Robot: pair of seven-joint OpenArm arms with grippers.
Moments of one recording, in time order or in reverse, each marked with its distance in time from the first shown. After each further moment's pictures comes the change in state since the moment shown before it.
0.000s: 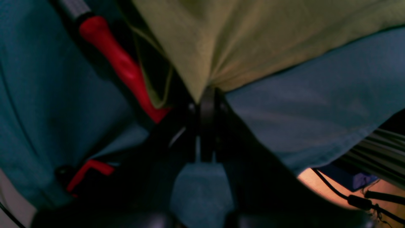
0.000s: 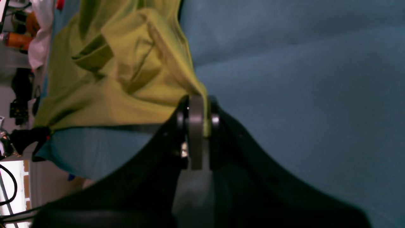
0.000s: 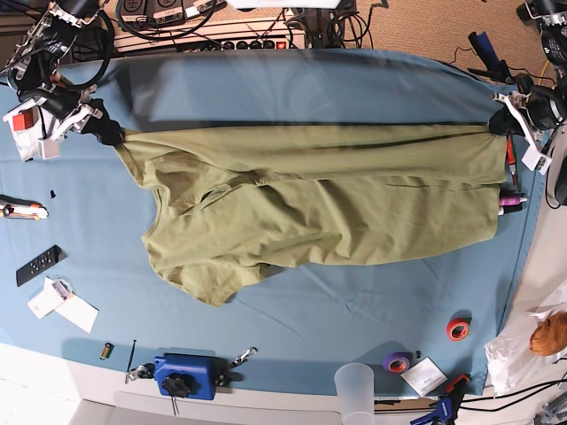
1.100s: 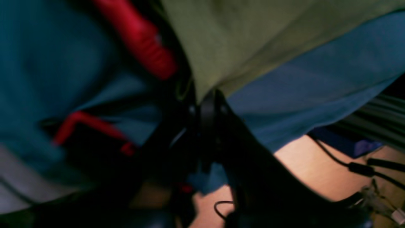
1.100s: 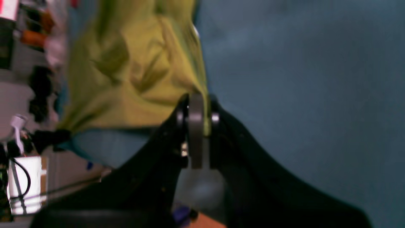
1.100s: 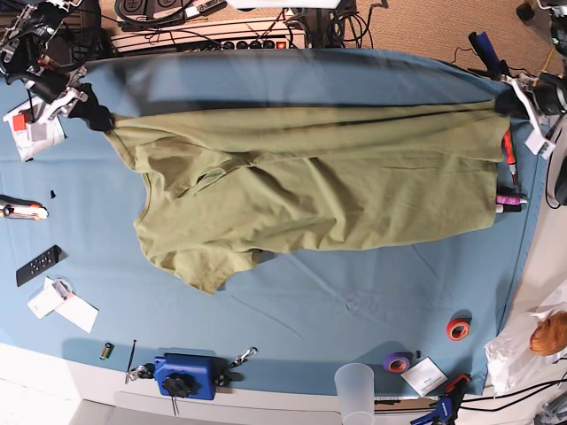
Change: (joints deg) left arm 4.3 -4.1 0.0 0.0 -3.5 0.0 4.5; right arm -6.6 2.9 1.4 0.0 10.6 0.0 0.0
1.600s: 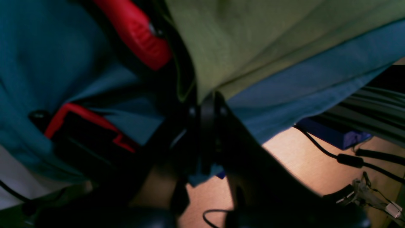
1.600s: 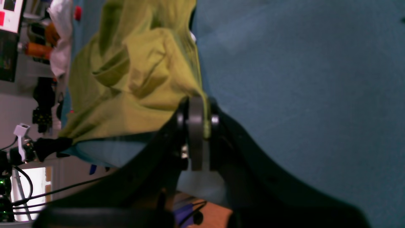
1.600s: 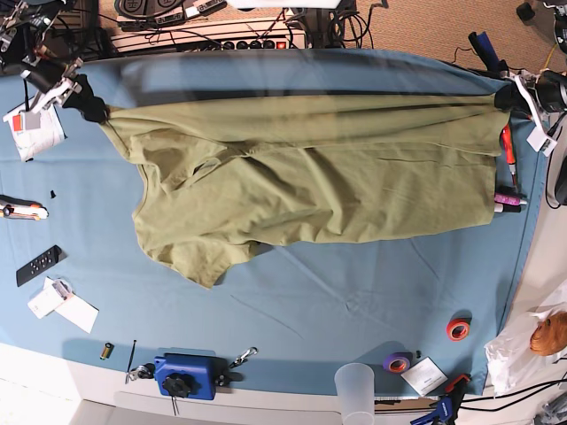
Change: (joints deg) left arm 1.1 -0.5 0.0 0.0 -4.5 0.0 2.4; right arm -3.4 0.0 1.4 0.0 2.1 0.0 0.0
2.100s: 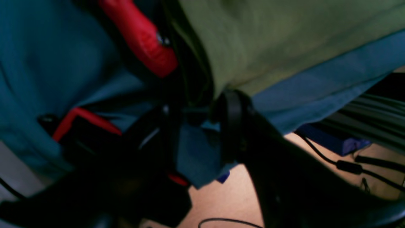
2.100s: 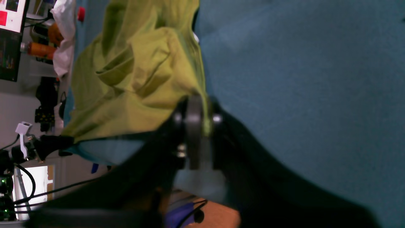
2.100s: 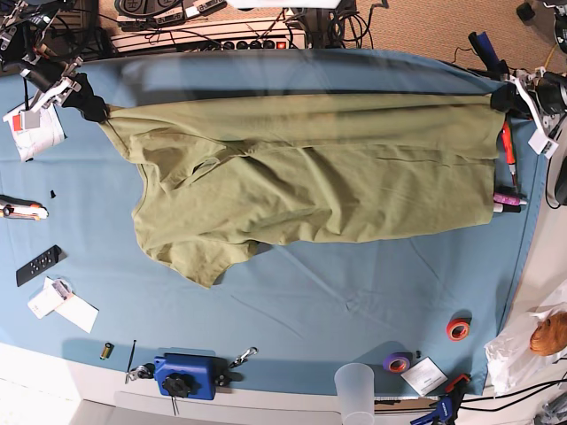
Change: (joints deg) left arm 0.0 0.0 0.0 0.0 0.2 0.0 -2.2; right arm 0.0 0.0 0.0 0.0 0.2 0.0 0.0
